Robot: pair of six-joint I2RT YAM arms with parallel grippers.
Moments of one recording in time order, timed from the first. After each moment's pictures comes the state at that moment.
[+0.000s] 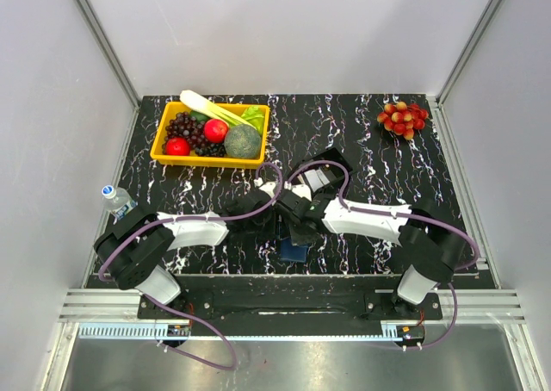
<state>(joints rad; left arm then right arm) -0.84 1.54 0.63 0.12 0.12 -0.71 1.01 1.66 1.03 -0.60 0.19 0.78</state>
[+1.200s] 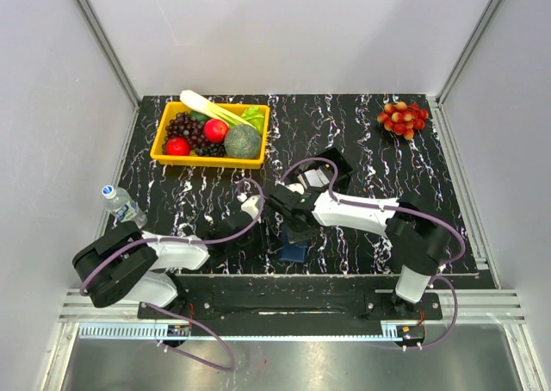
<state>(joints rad) -0.87 1.37 0.33 0.42 0.11 -0.85 1.00 1.77 1.16 -0.72 0.14 0.72</state>
